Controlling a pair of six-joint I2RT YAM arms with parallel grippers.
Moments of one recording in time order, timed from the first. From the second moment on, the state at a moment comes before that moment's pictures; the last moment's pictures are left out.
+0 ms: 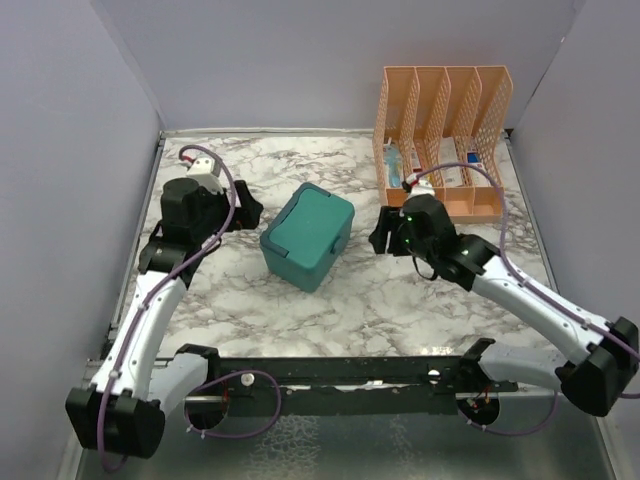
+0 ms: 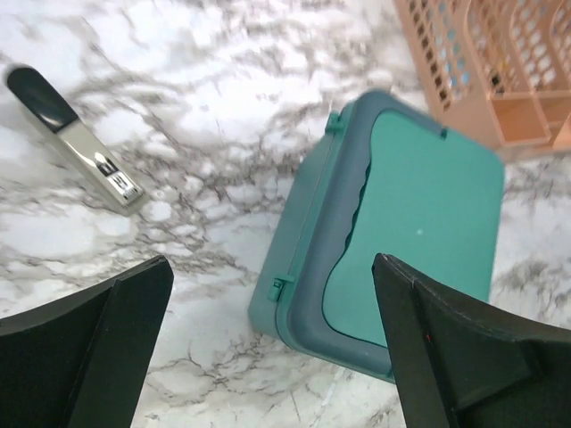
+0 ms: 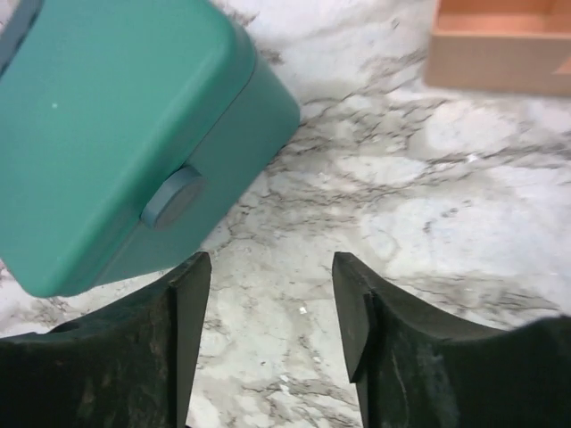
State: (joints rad) left arm -0.16 1.03 0.92 -0.36 0.23 -0.27; right arm 0.71 1.20 0.96 -0.41 0.20 0.56
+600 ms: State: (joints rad) left arm -0.16 0.44 1.08 -0.65 0.04 -0.18; right arm 0.71 0.60 1.07 -0.59 0.46 0.28
